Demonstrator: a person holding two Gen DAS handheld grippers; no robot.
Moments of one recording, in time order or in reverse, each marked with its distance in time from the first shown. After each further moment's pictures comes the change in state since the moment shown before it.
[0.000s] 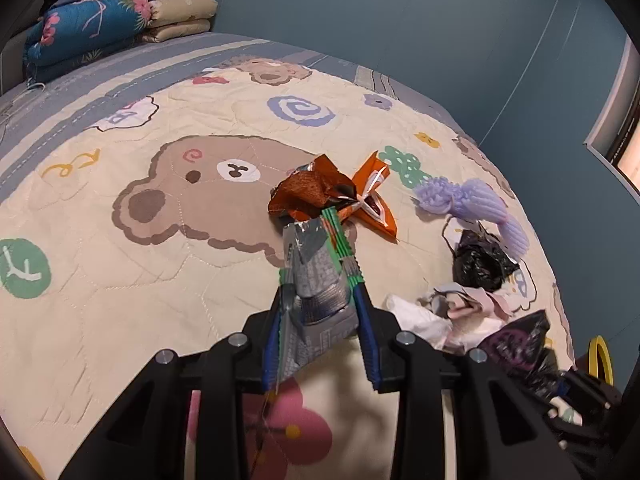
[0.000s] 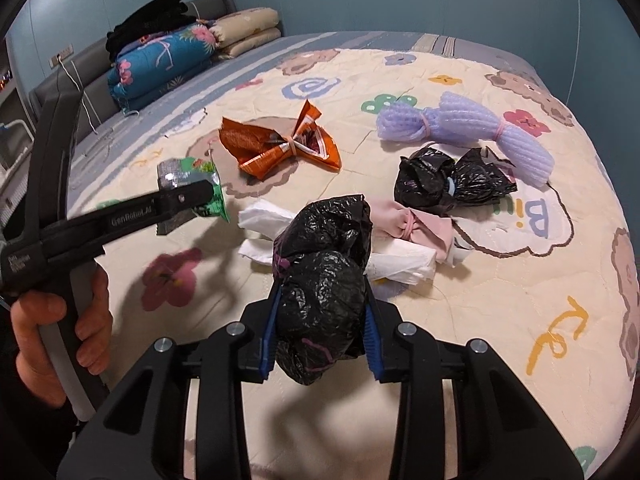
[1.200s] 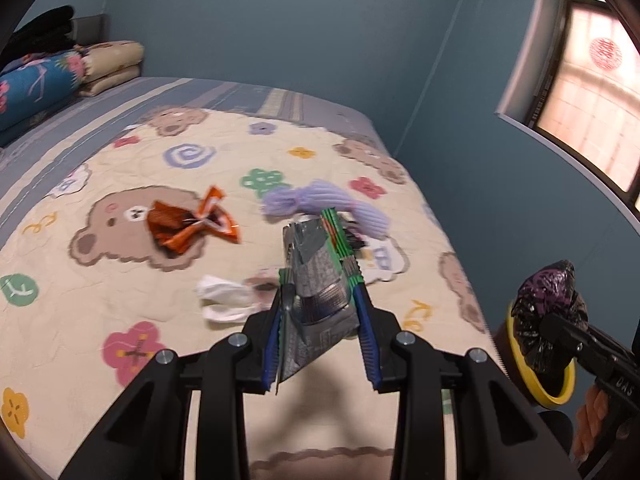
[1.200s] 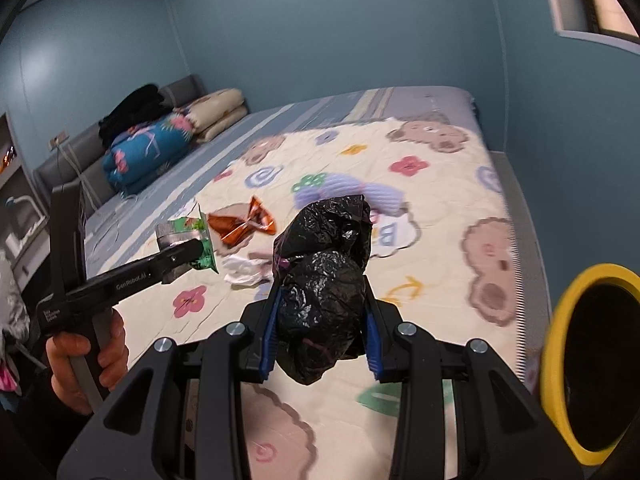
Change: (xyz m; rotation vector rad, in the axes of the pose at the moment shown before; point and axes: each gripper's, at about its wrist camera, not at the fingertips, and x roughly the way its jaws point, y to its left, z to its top) left arm -0.104 -0.147 -0.034 0.187 -0.066 -0.175; right arm -0.219 -0.102 -0.049 0.171 -0.239 -0.033
